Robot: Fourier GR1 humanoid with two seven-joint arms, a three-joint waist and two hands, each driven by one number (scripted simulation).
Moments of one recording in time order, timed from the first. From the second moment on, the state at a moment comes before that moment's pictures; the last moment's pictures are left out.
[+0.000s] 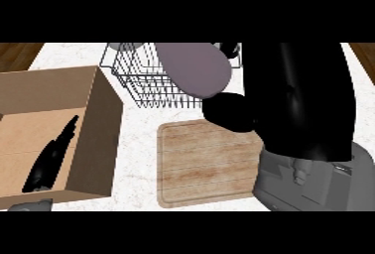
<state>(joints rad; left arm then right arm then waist) -0.01 0.22 0.10 -1.46 -0.33 -0.05 0.25 -0.96 -0.03 0.25 -1.87 0.98 0.39 1.02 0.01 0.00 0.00</state>
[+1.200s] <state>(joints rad) -0.05 0.20 0.10 -1.43 -0.36 -0.04 0.24 -1.25 0.00 0.30 -1.04 0.86 0.01 0.99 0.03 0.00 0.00</state>
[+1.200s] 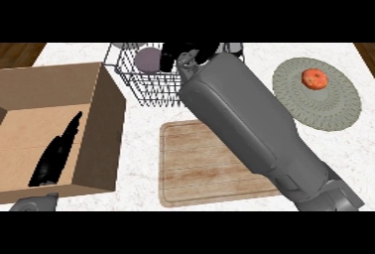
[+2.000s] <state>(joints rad) -0.03 0.20 0.12 -1.42 -0.36 -0.04 0.21 -1.27 -0.01 0.24 -0.87 0.85 -0.46 0.98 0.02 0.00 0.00</state>
